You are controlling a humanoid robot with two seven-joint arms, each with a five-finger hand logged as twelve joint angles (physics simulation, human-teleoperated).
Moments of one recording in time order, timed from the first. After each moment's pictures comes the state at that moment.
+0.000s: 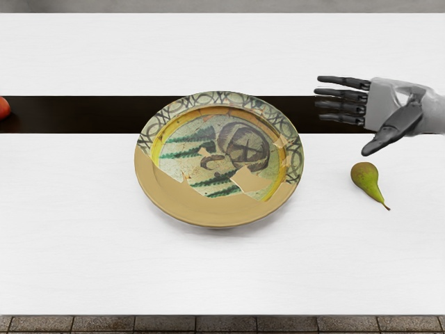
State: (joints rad) left arm -0.02 0.00 -0.09 -0.31 -0.07 0.02 0.08; right arm 0.72 -0.95 0.79 1.38 0.05 0.61 -0.40
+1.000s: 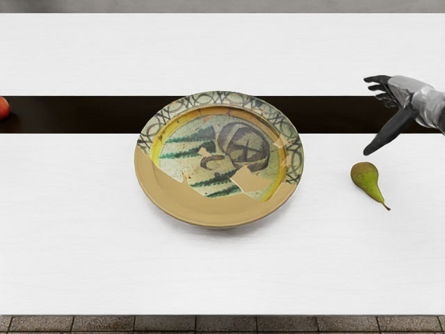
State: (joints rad) left arm -0.02 0.00 -0.09 -0.31 -0.07 0.02 0.08; right arm 0.92 -0.96 0.51 1.67 -0.73 -0.20 -0.61
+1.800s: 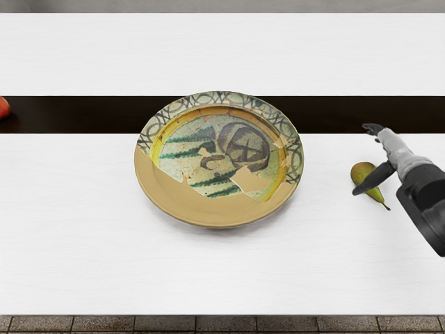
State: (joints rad) left arm -0.02 0.00 -0.09 -0.31 -0.07 0.02 0.08; right arm 0.69 -0.82 0.39 1.69 -1.05 -0.57 -0.61
